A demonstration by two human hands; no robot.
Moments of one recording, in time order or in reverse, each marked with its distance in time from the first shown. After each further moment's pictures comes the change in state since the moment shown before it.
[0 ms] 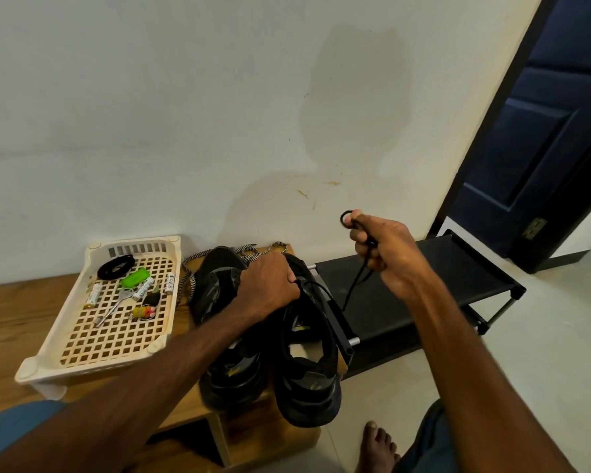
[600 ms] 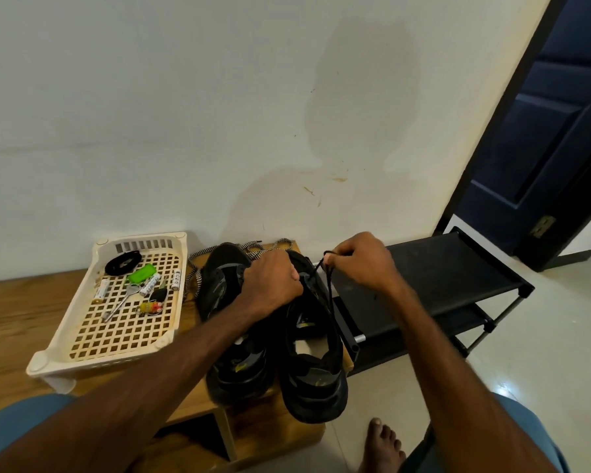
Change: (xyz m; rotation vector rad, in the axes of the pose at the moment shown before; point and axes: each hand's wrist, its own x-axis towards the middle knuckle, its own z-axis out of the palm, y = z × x) left_hand -0.001 -0.004 -0.002 -0.002 -0.002 -0.040; right_hand 0.012 0.031 0.026 -0.966 0.050 -0.053
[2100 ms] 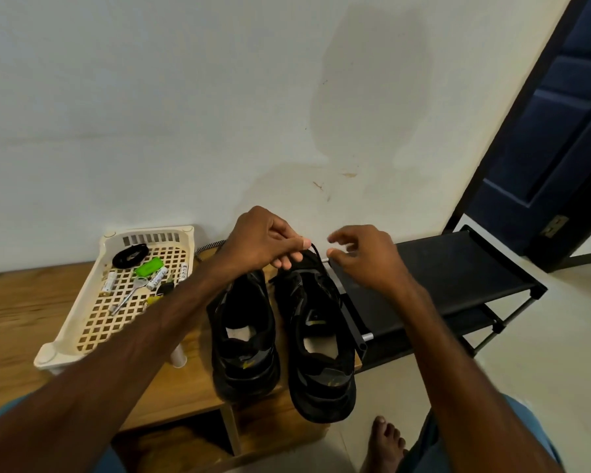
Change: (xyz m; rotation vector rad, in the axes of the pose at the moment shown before) left_hand 0.002 -0.010 -0.074 -0.528 -0.119 0.223; right_hand -0.012 -0.020 -0.004 -0.007 0.022 -0.097
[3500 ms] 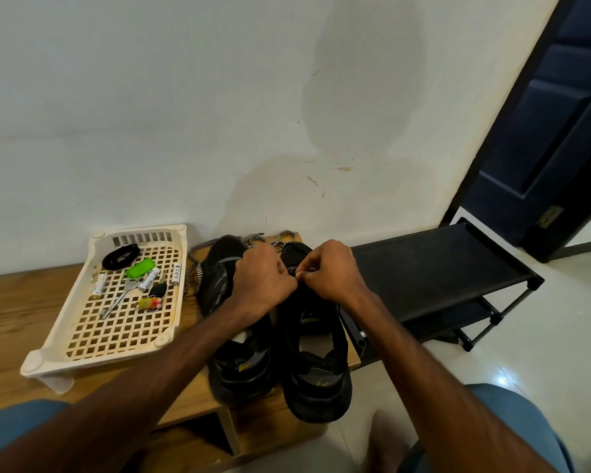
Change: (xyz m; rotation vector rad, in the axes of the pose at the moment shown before) left_hand -0.021 -0.011 0.052 0.456 0.195 -0.294; right_hand 0.010 -0.009 0.060 0.043 -0.064 0.072
